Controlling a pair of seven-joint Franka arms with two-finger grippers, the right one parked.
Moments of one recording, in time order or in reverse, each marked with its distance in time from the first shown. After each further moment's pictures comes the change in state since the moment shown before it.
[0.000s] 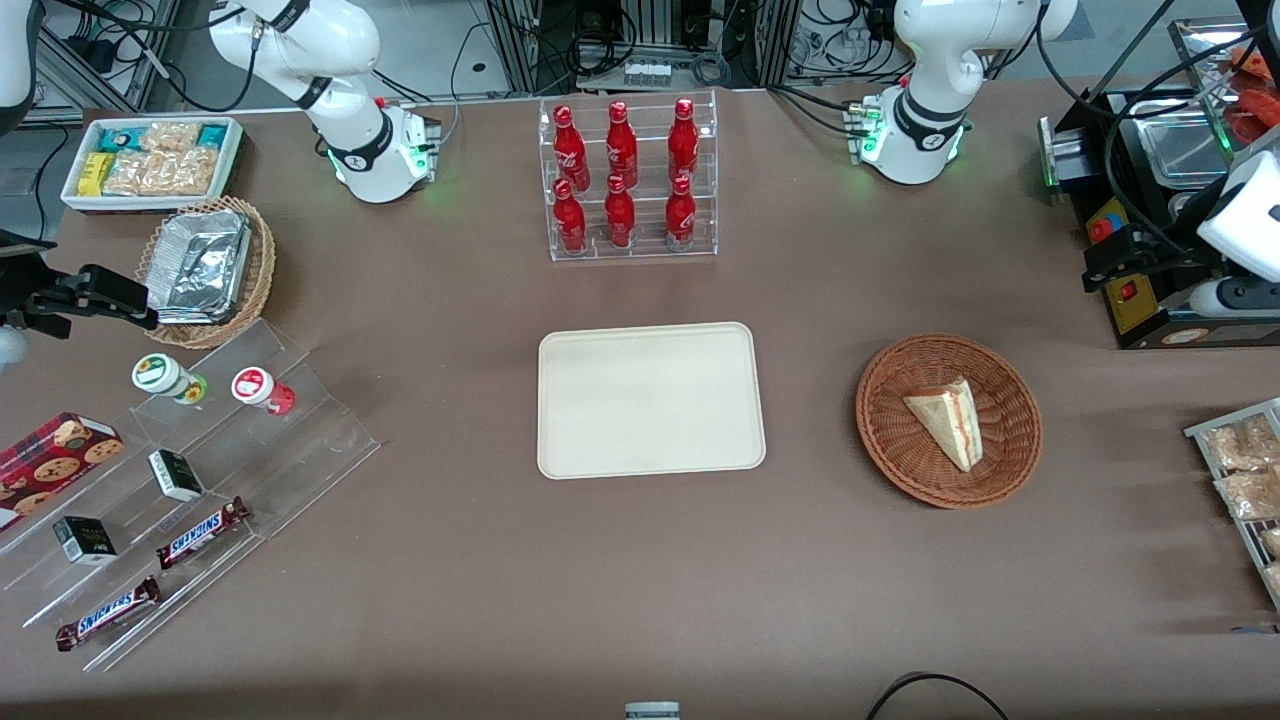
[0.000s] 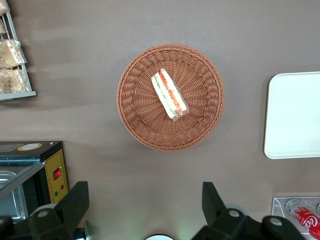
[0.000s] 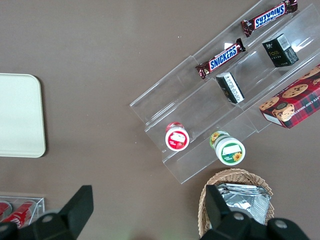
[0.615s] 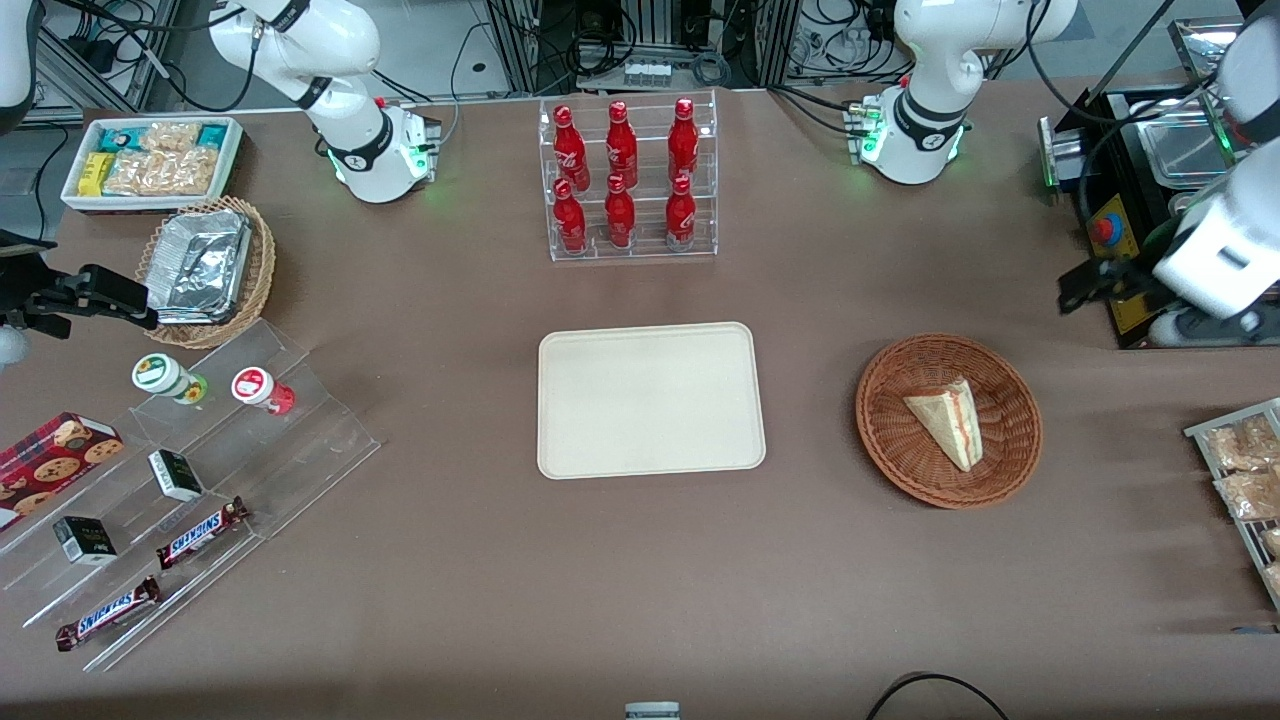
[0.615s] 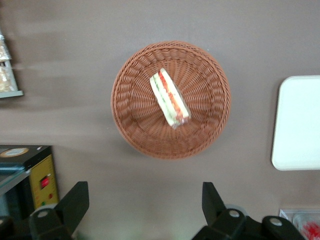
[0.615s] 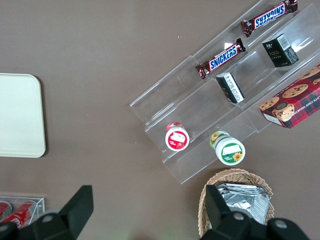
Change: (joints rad) arm 0.002 0.017 -0.015 -0.188 0.000 0.197 -0.053
